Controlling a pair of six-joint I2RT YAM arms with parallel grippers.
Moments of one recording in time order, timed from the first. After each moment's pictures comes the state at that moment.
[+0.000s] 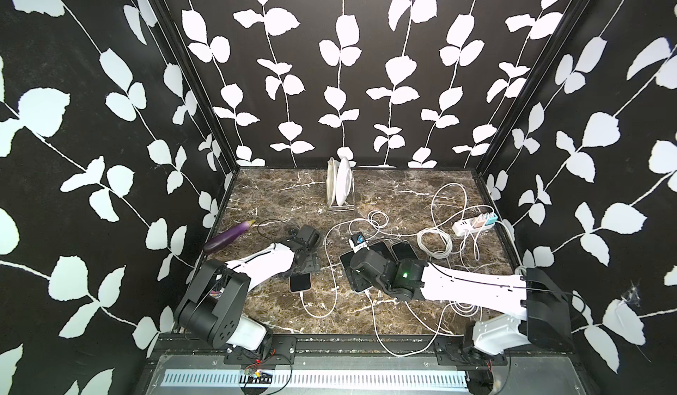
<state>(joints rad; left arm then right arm) -0.50 1.46 0.72 -0.59 -0.21 -0.66 1.19 1.46 1.02 -0.45 0.34 0.52</state>
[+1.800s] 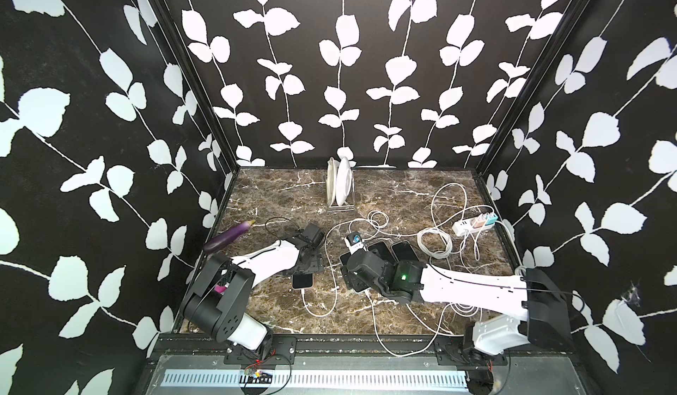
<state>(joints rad) -0.55 1.50 0.76 -0.65 -0.19 -0.63 1.22 1.47 1.05 -0.42 0.39 0.50</state>
